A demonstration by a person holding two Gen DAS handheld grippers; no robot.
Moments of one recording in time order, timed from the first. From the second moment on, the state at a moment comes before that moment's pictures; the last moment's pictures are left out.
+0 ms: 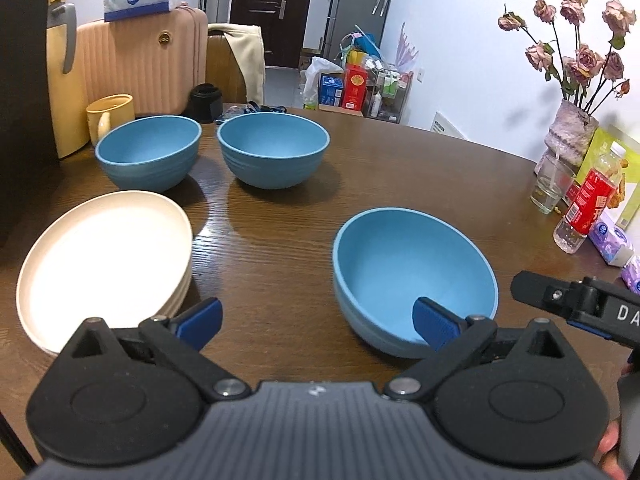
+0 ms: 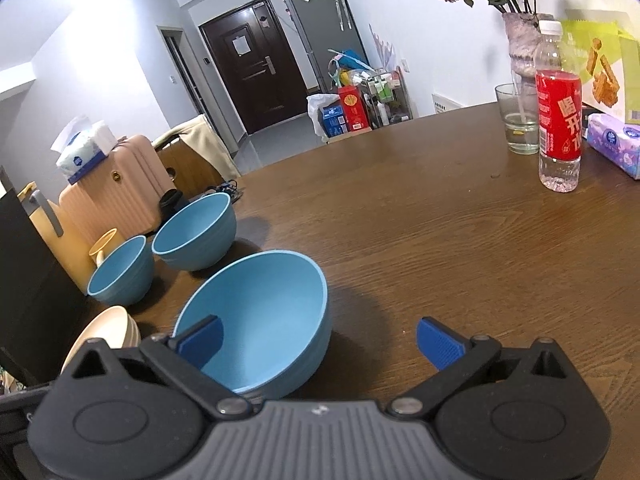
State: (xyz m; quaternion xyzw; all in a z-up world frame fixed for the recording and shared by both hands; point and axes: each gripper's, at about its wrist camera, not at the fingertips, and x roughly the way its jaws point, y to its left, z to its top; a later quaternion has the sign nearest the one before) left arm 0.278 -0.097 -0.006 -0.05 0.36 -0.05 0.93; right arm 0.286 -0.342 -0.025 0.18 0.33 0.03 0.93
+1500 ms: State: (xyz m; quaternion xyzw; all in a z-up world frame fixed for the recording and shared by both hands) left arm 0.306 0.054 0.075 -0.04 0.32 0.02 0.94; right arm 0.343 -0.191 0.071 0.05 0.31 0.11 0.94
